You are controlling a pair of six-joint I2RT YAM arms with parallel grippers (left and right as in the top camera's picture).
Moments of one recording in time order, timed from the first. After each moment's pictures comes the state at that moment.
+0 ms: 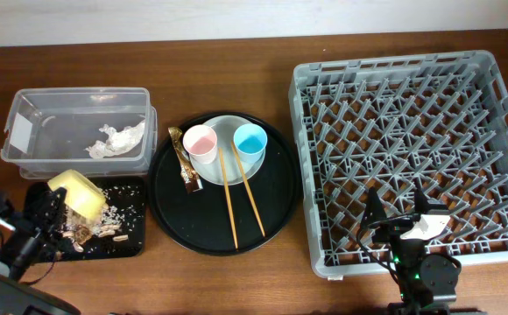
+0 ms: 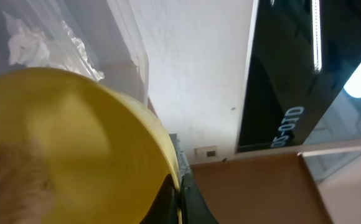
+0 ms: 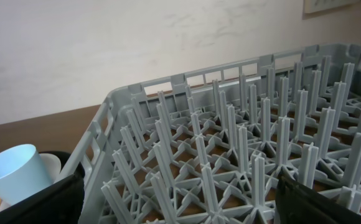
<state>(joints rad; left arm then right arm) 1.07 1.65 0.80 -0.57 1.53 0.01 0.00 0.01 0.01 -0.08 -0.01 0.21</state>
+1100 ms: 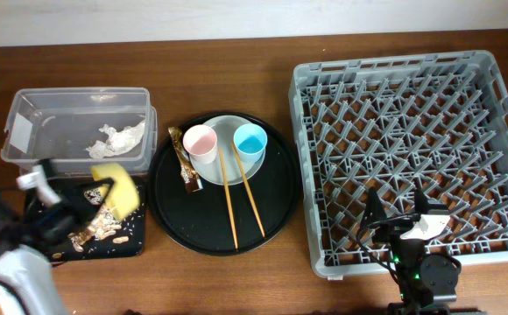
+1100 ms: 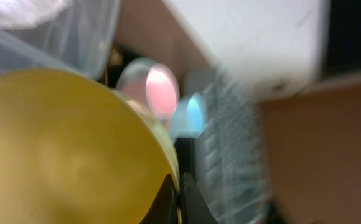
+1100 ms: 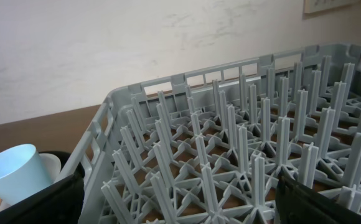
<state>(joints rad) 0.71 1.19 0.85 -0.84 1.12 0.01 0.00 0.01 0.01 -0.08 -0.01 0.21</state>
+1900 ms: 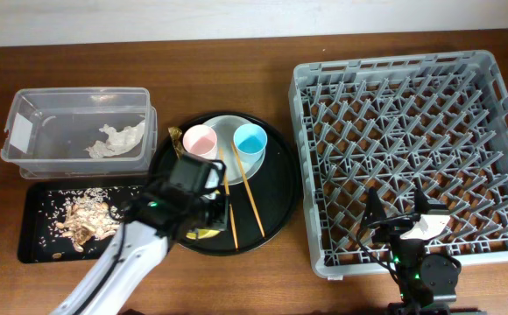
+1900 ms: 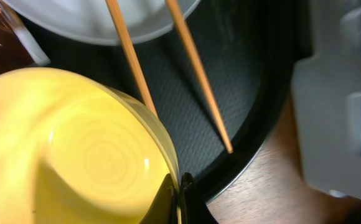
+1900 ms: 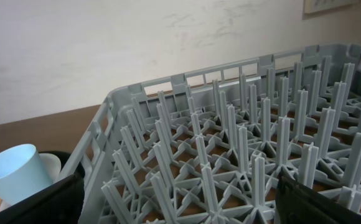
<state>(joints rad) -0.47 1.29 0.85 -0.71 0.18 -0.36 0.00 0.01 0.01 -0.08 -0.01 0.21</state>
